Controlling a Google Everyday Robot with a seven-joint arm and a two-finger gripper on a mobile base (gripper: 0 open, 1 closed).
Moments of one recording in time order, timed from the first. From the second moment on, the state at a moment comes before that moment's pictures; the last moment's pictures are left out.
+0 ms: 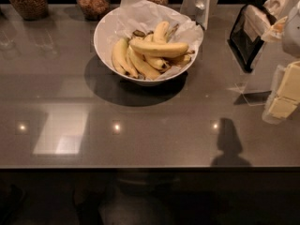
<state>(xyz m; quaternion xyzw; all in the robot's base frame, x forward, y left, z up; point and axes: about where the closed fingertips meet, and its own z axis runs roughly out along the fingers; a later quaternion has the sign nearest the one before) 0.438 -0.217 0.976 -0.60 0.78 -0.03 0.16</state>
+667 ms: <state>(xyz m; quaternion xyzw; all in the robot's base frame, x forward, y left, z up) 0.443 -0.208 0.979 -0.61 0.77 -0.02 0.18</state>
